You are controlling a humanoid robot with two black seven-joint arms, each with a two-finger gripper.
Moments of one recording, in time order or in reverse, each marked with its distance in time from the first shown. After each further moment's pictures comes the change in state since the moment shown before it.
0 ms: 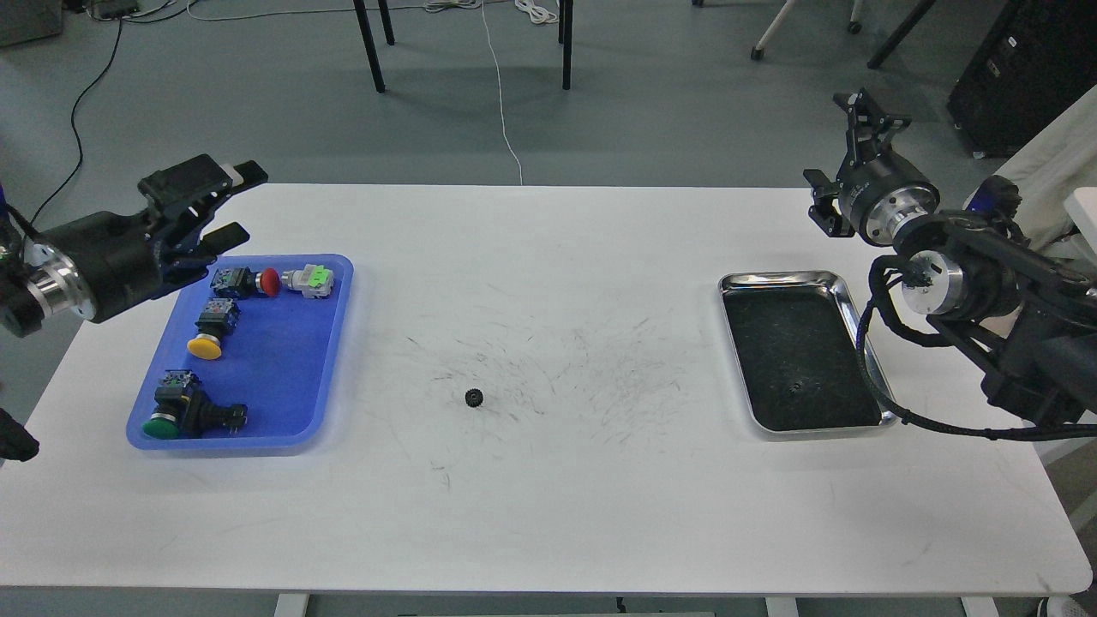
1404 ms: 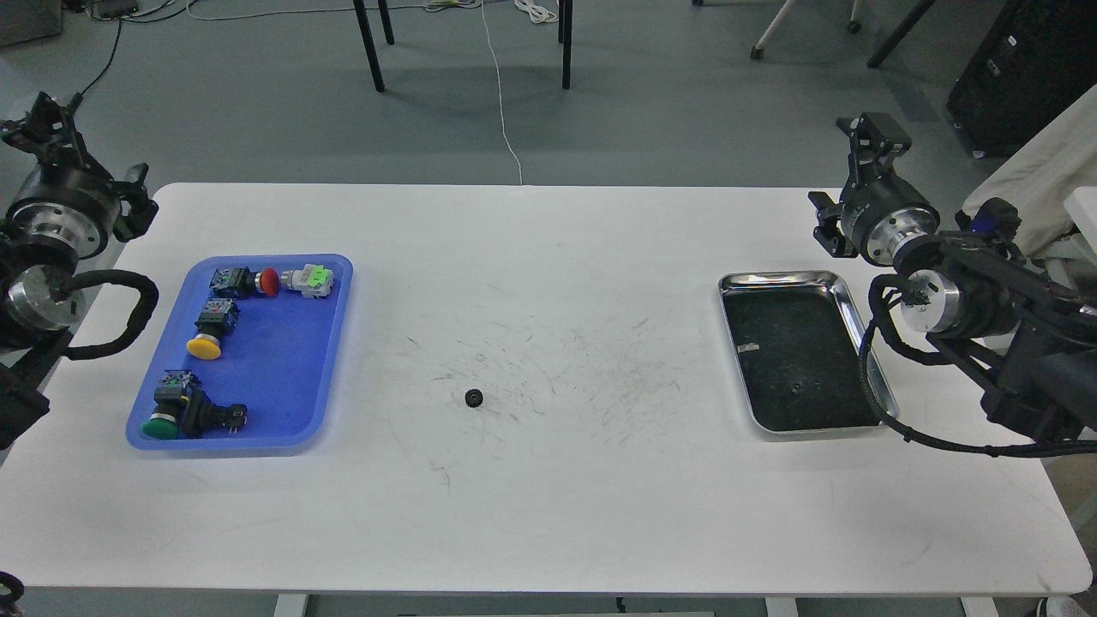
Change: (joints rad) left arm 0.062 -0.587 -0.435 0.956 -0.796 0.101 0.006; right arm -0.031 0.006 -0.008 -0.006 -0.003 -0.023 0.003
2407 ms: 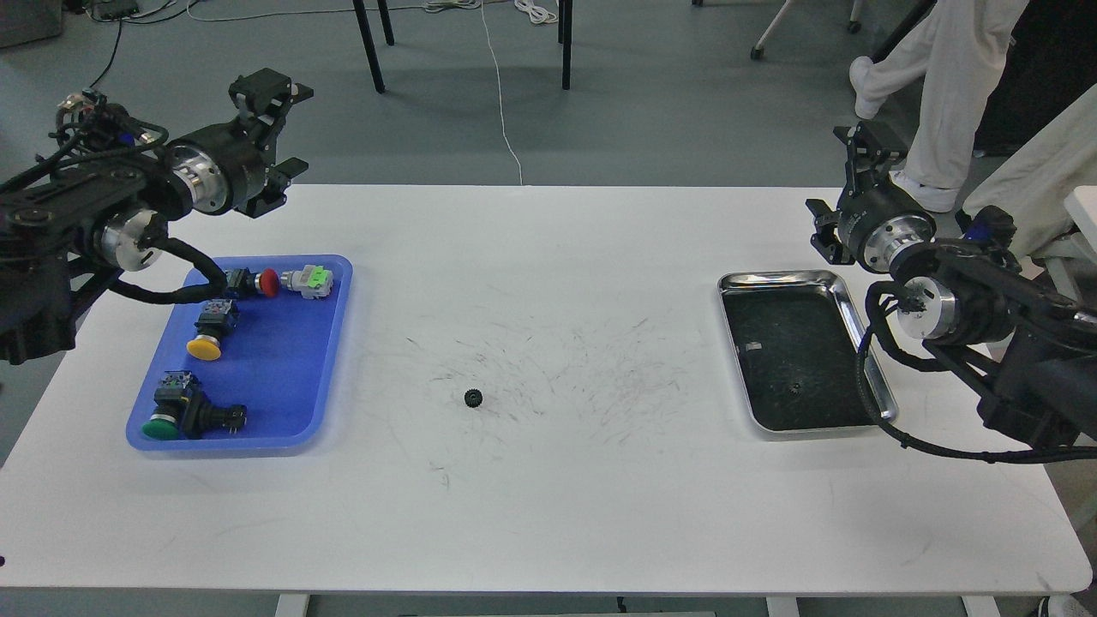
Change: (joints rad) left arm -0.470 -0.033 0.897 -0.119 0.240 -0.173 0.124; right arm -0.016 0.001 0.006 0.001 -0.003 0.000 0.003
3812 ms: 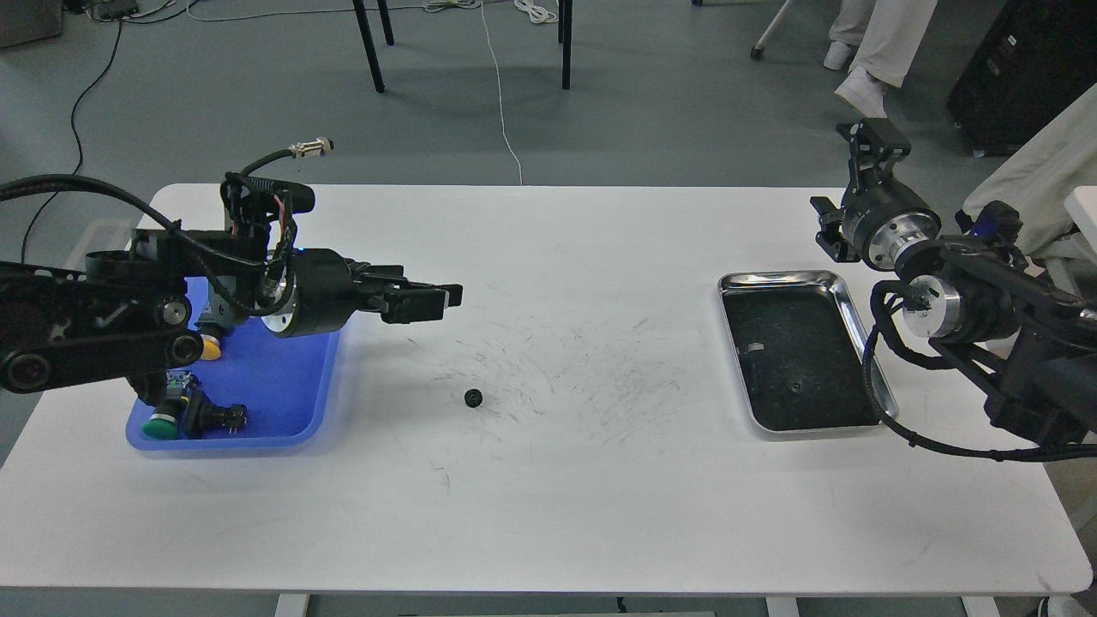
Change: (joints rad) left arm -0.195 0.179 0.340 -0.748 0.856 0.254 -0.114; right arm 0.010 -0.010 -0.014 0.004 -0.014 0.004 -0.002
